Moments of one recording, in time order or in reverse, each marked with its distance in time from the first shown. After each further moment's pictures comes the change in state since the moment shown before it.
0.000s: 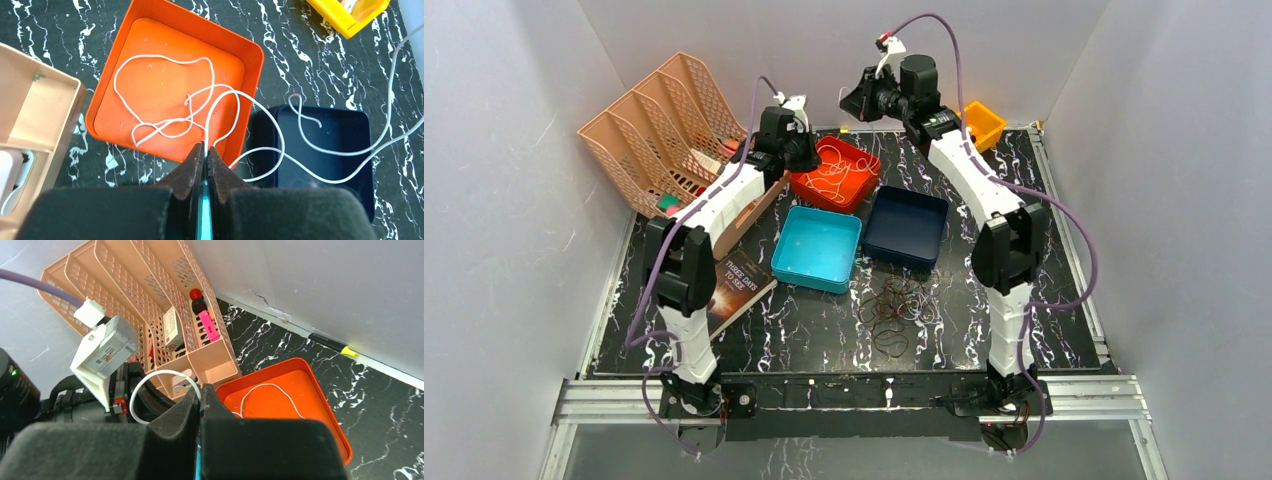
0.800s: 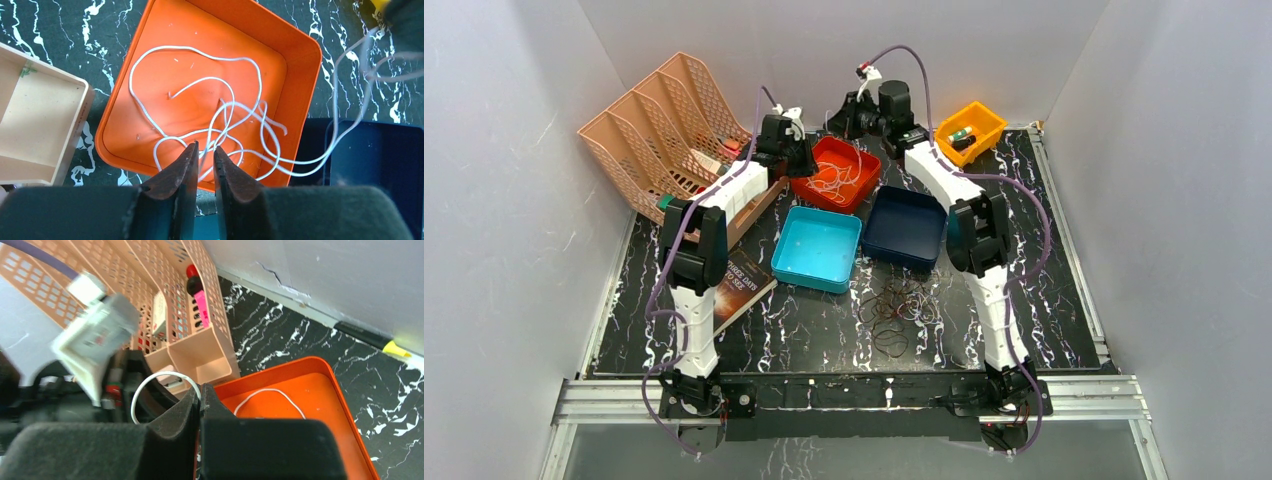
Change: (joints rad) left arm 0.071 0.232 0.089 0.042 0.077 -0.004; right arm 0.001 0.306 0.121 0.173 -0.109 0.051
